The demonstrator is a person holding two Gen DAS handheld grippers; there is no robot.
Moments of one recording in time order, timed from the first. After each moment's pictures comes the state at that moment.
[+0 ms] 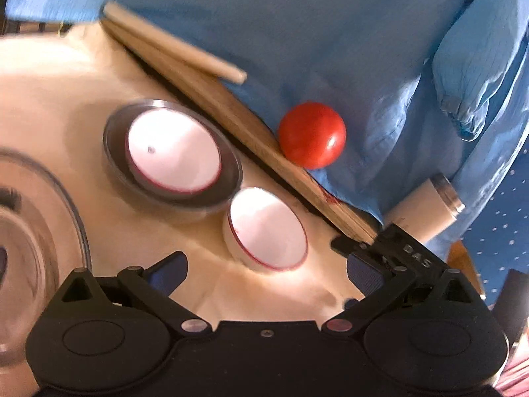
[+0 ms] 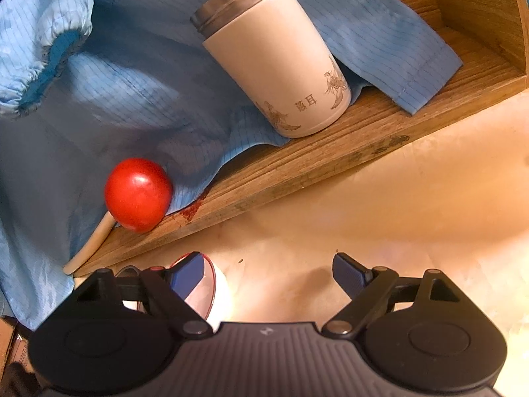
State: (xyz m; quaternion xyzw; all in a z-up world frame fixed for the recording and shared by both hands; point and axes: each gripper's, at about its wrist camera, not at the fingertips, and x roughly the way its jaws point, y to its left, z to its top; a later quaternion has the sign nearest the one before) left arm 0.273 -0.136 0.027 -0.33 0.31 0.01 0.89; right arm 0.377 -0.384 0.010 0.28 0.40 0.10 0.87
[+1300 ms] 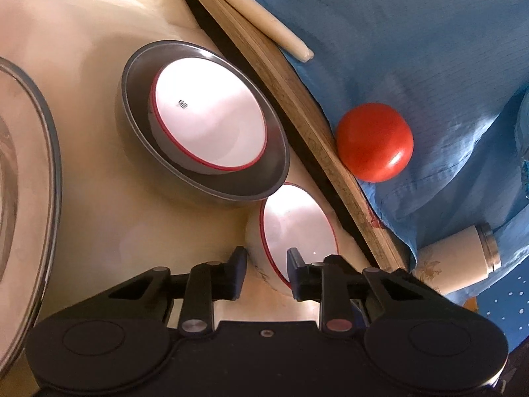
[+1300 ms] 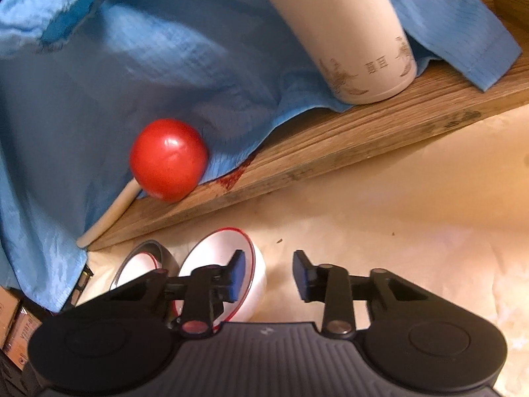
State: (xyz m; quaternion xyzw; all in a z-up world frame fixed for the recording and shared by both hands) left arm 0.307 -0.121 -0.009 -0.43 0.32 0.07 0.84; right arm 0.381 -0.345 0.002 0.25 0.41 0.15 0.86
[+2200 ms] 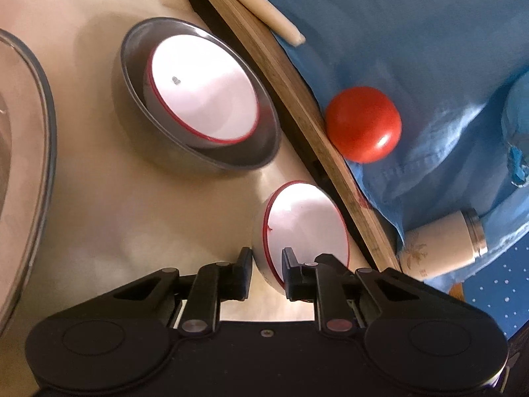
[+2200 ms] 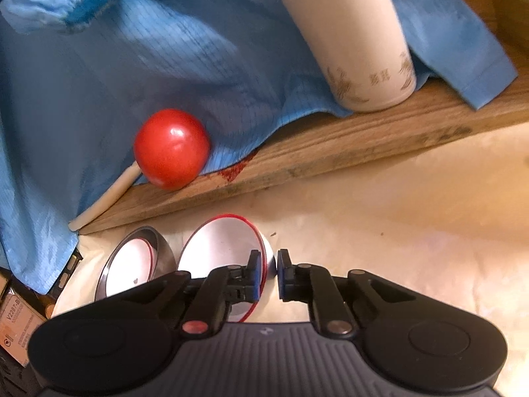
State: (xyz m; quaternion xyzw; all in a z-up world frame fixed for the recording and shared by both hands) left arm 0.298 -0.128 -0.014 -0.45 0.32 0.04 0.83; right arm 0.371 -0.337 0.014 0.22 0.41 0.14 0.88
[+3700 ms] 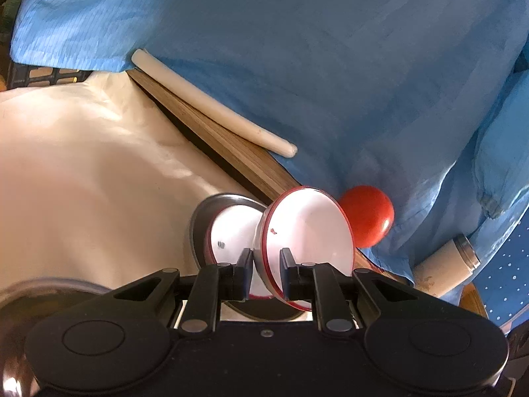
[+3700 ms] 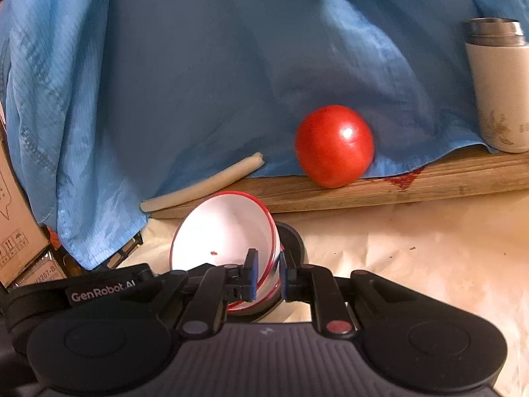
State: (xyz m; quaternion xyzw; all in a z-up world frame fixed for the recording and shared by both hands) left arm 0.285 -0.034 0.045 -0.31 0.27 0.02 0.91; right arm 0.334 -0.238 0.048 0.16 0.33 0.24 0.90
